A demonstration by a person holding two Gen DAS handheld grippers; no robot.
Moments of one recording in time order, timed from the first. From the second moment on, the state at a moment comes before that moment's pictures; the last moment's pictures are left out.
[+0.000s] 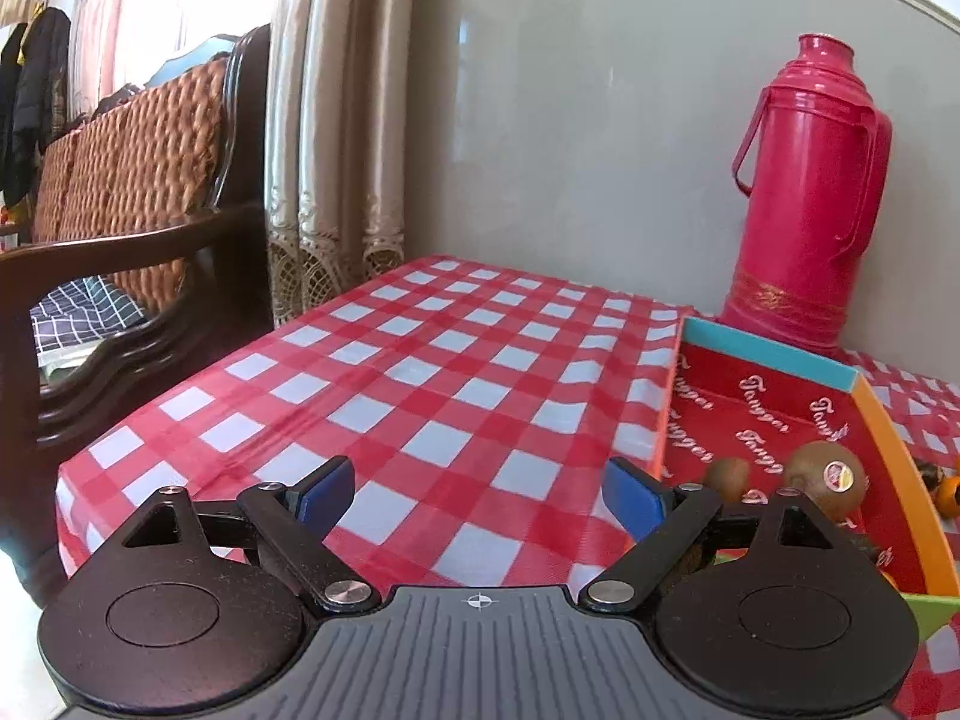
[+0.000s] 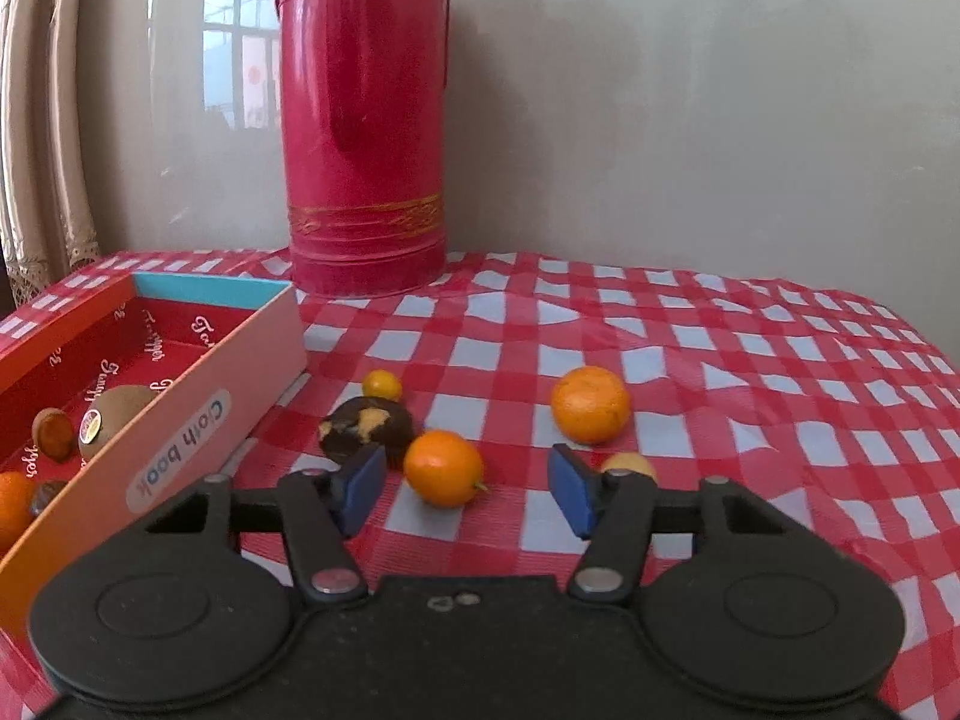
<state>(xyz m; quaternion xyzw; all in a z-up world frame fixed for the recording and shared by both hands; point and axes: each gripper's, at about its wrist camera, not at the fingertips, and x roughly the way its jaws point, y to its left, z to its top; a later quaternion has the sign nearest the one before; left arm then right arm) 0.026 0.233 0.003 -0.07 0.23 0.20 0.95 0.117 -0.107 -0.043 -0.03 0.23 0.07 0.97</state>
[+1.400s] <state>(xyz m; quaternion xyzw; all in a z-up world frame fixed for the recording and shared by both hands) 0.012 0.250 0.002 -0.07 0.25 0.19 0.95 0.062 0.026 -0.009 -0.07 0.17 0.23 0.95</state>
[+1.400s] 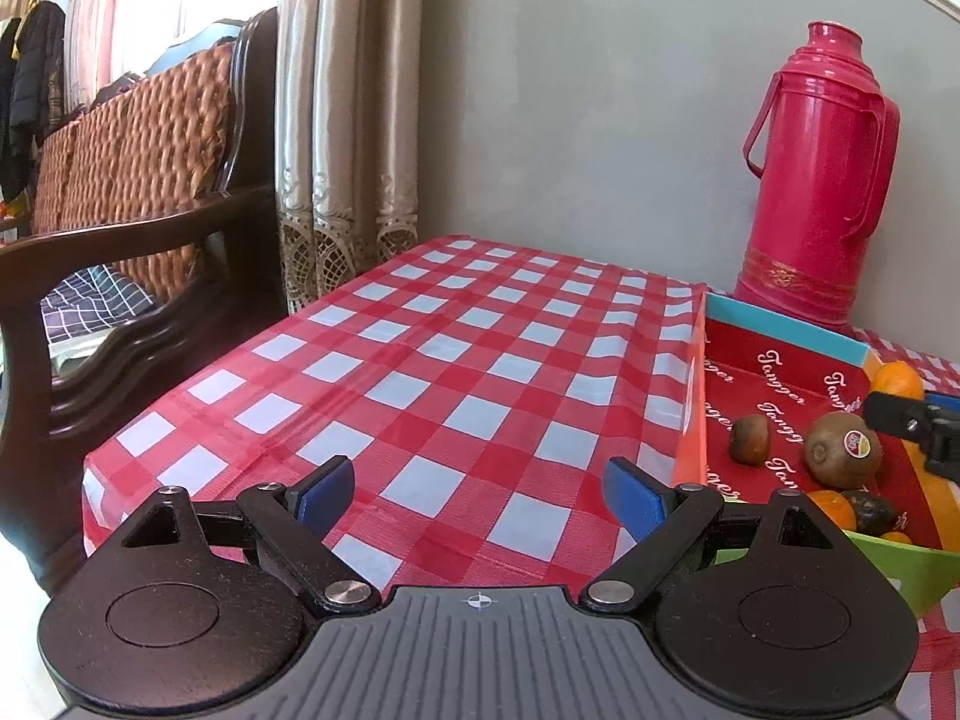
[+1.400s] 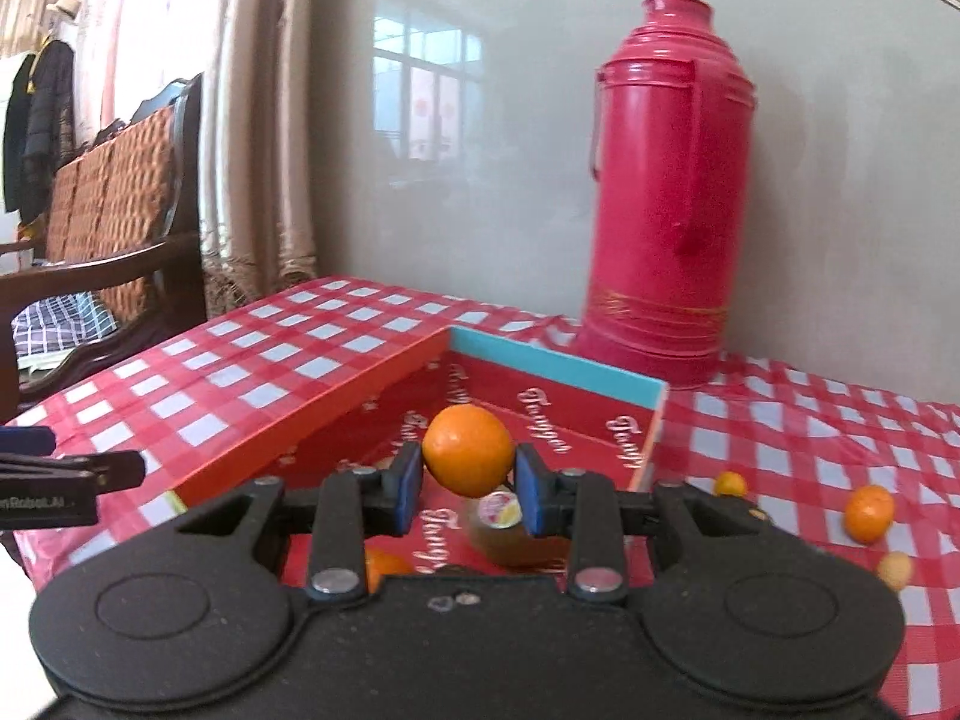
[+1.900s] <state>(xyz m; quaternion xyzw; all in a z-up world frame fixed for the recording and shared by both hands) 0.012 0.247 0.004 -0.06 0.25 0.20 0.94 0.048 0.035 -0.014 -0.09 0.16 0.25 0.95</state>
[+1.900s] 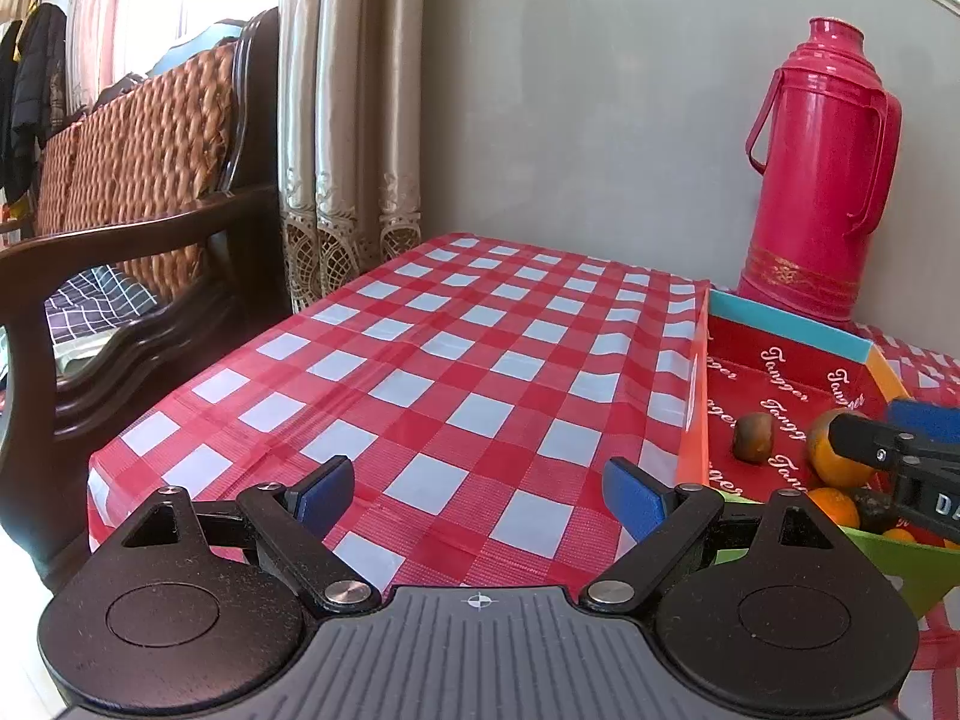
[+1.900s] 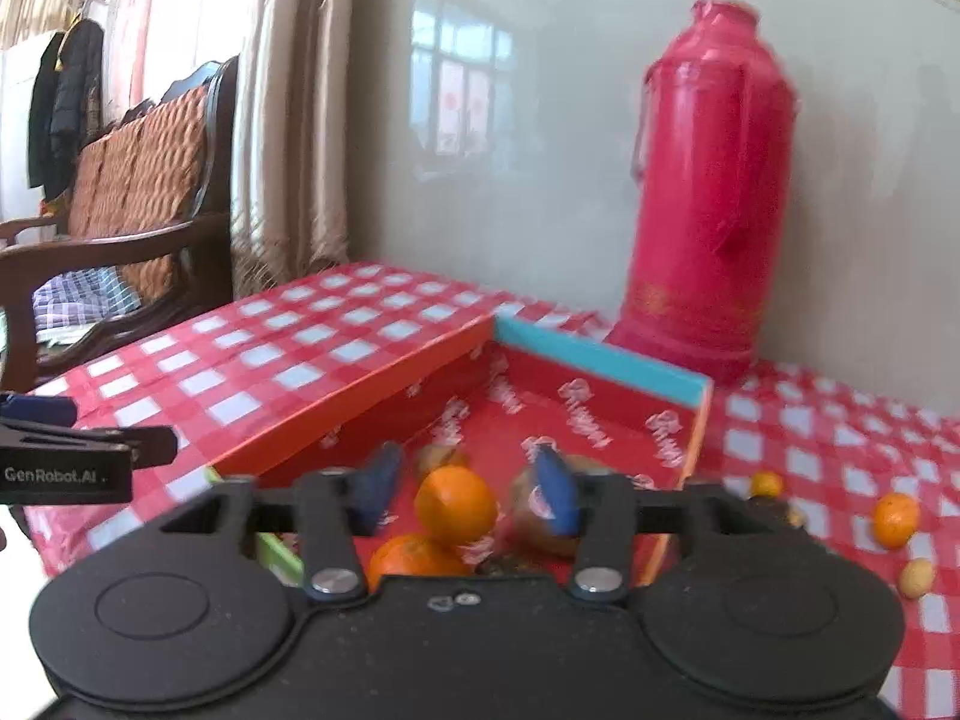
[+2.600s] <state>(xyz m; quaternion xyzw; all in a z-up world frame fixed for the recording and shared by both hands) 0.031 0.179 0.026 -0.05 0.22 0.15 0.96 0.066 -0.133 -0.004 0.02 0.14 0.06 0.99</state>
